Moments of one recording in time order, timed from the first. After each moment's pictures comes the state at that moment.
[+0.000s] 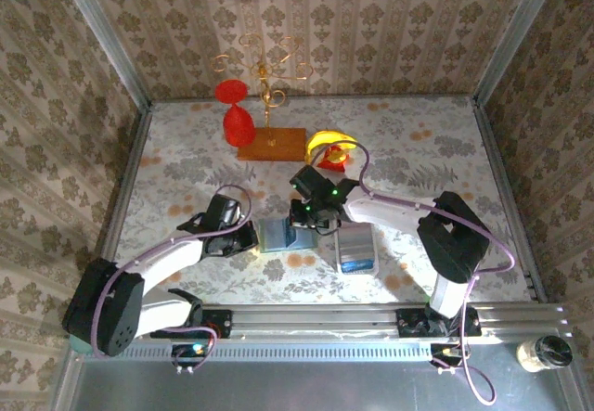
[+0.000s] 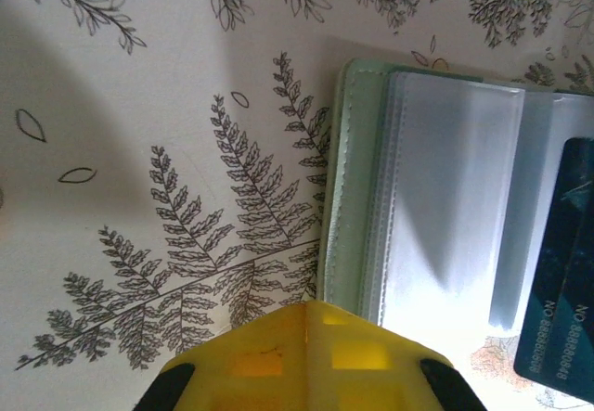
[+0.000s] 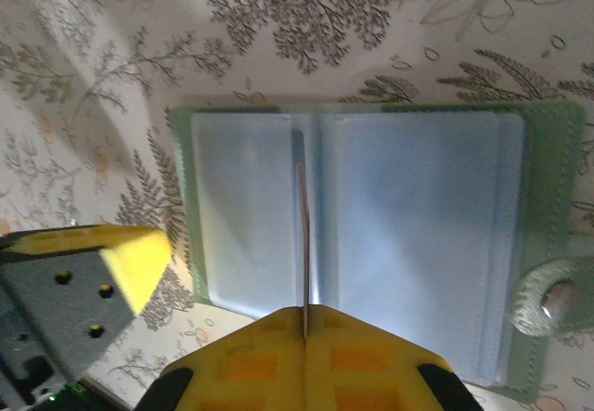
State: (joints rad) left arm -0.50 1.21 0.45 -0.29 0.28 -0.72; right arm 0.82 1.77 1.20 -0.46 -0.18 0.89
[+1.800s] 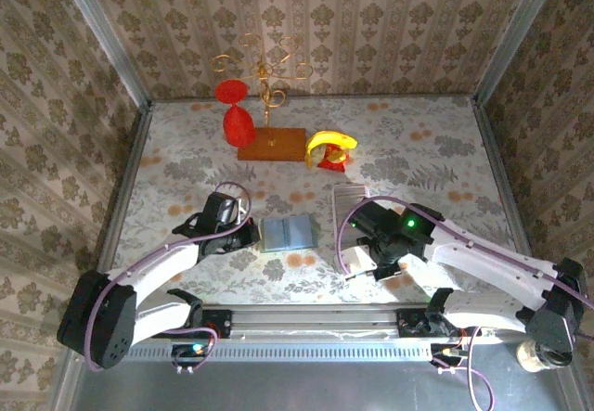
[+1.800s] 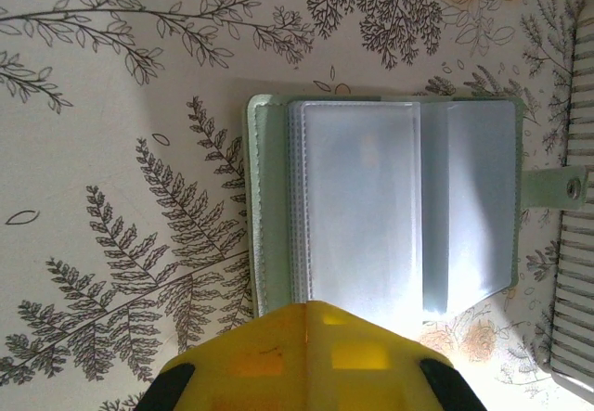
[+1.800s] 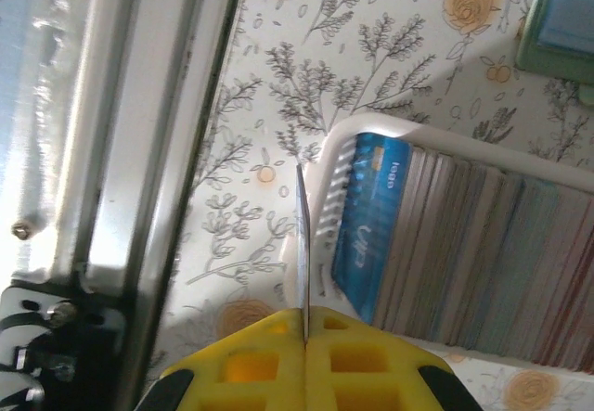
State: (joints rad) left arm -0.50 1.12 0.45 -0.27 0.31 -0.66; right arm 0.90 1.15 0.95 -1.16 -0.09 -0.94
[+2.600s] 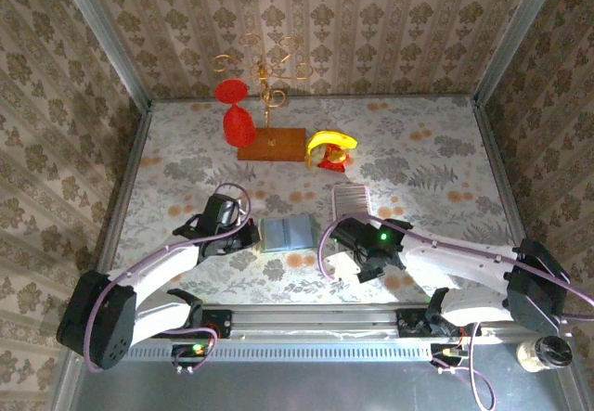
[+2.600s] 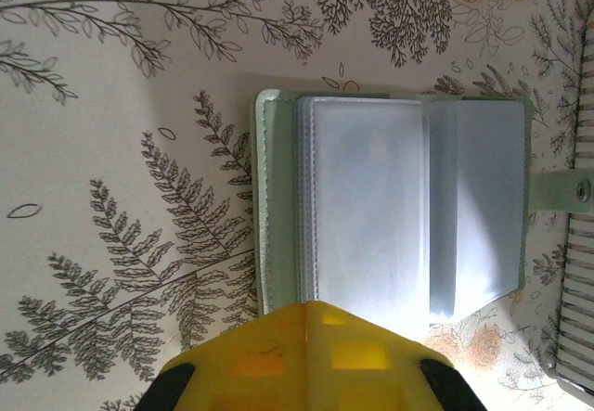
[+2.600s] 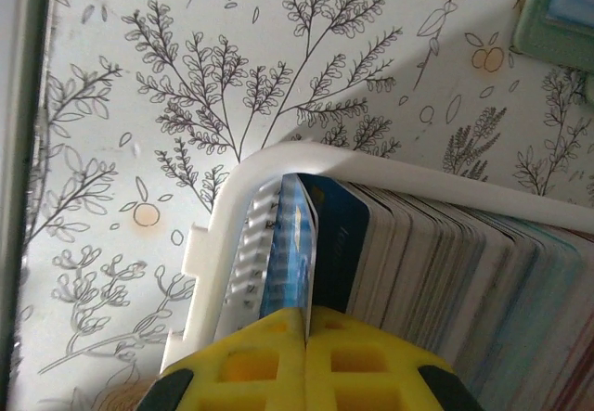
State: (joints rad) left arm -0.51 1.13 0.44 -0.26 0.29 -0.68; right arm 0.98 1.26 0.77 -0.82 0.12 -0.89
